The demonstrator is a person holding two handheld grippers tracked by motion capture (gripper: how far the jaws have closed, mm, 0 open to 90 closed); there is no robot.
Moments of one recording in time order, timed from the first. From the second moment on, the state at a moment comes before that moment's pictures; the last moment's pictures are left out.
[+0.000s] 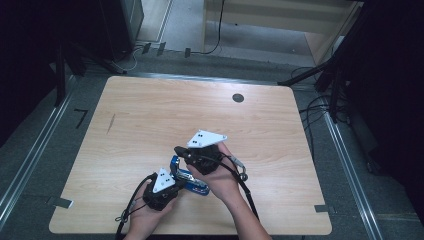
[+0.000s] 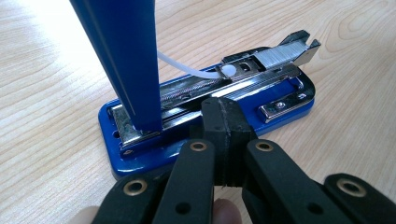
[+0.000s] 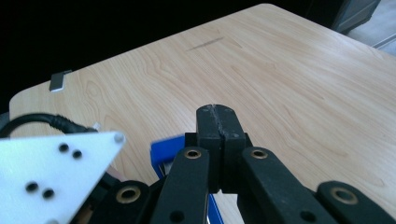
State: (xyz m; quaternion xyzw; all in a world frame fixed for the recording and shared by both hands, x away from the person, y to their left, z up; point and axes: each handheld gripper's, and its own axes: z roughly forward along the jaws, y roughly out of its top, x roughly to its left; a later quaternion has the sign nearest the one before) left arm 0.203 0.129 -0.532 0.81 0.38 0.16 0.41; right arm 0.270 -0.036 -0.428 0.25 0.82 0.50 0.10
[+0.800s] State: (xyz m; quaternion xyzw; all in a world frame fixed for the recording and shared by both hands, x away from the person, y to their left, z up) left arm 0.203 0.129 -0.532 0.81 0.38 0.15 0.41; right arm 0.262 -0.037 -0.430 0.24 0.83 0.49 0.10
